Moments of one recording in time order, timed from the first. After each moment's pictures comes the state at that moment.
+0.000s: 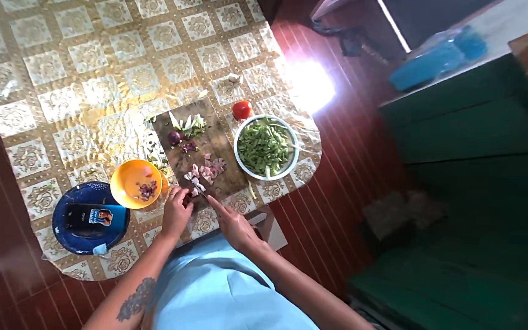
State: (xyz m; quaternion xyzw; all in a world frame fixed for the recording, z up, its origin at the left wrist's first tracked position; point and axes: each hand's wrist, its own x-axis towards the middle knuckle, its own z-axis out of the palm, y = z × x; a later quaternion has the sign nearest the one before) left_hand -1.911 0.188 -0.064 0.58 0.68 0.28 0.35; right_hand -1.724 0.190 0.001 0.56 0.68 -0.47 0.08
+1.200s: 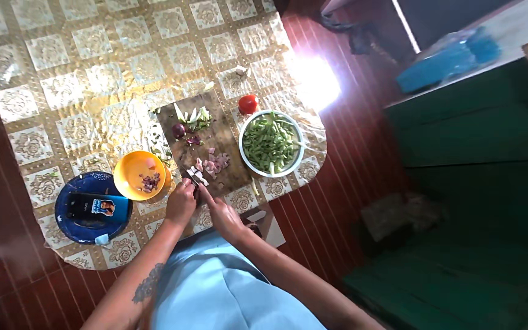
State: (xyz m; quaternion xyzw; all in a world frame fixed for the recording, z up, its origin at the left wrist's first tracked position) left_hand -1.904 0.195 -0.071 0.68 0.67 0.19 0.23; right_hand -1.759 0.198 -0.012 0.55 0.69 -0.43 0.17
